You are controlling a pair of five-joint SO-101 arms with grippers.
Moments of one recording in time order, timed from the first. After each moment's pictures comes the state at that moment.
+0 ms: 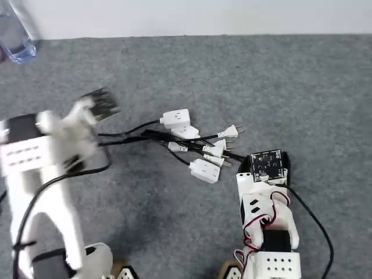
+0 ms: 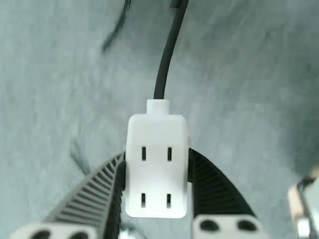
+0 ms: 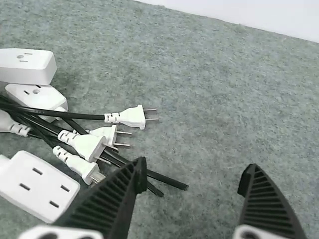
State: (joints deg) left arm -22.8 -19.3 11.7 98.7 -65.0; right arm -1.0 -92.9 96.1 34.5 10.8
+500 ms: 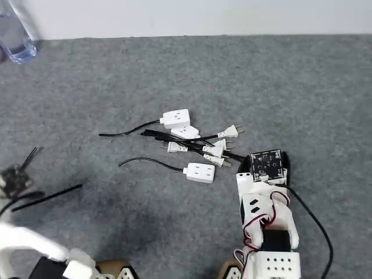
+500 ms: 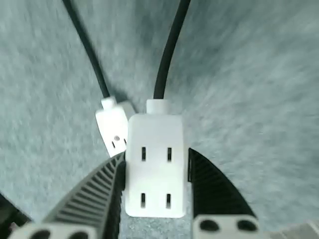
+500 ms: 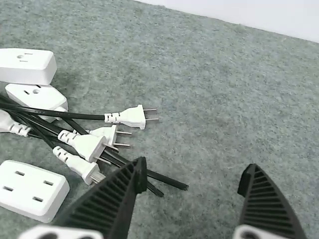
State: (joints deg) left arm -71.1 -20.0 38.4 66.3 -103.1; right arm -1.0 -92.9 96.1 34.5 10.8
